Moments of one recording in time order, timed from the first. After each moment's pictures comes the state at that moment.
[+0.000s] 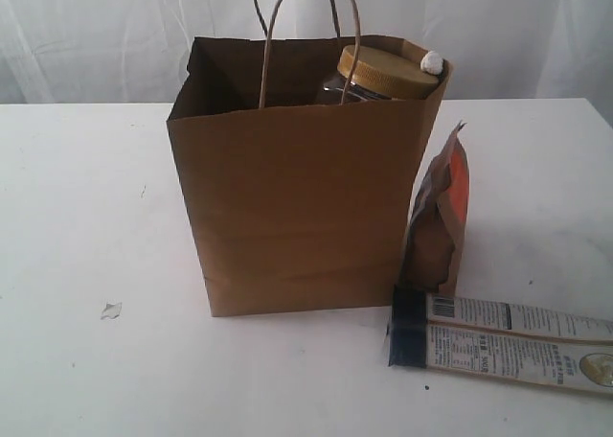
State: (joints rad) left arm -0.30 0.52 -0.70 -0.45 0.70 0.62; right arm 0.12 0.01 -0.01 -0.08 0.25 0.02
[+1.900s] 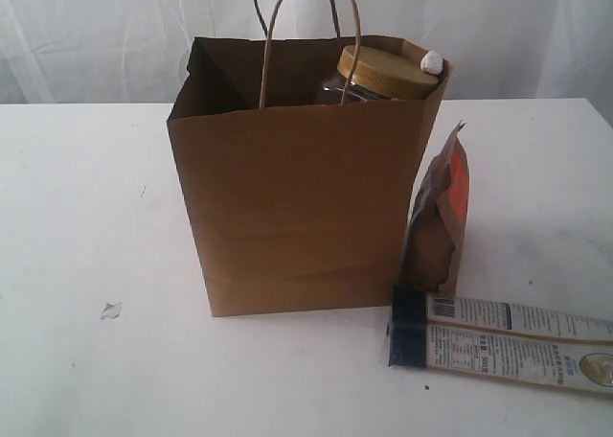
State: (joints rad) left arm -0.30 0.00 0.02 -0.05 0.34 0.36; right arm 0.12 0.01 -0.01 -0.08 0.25 0.02
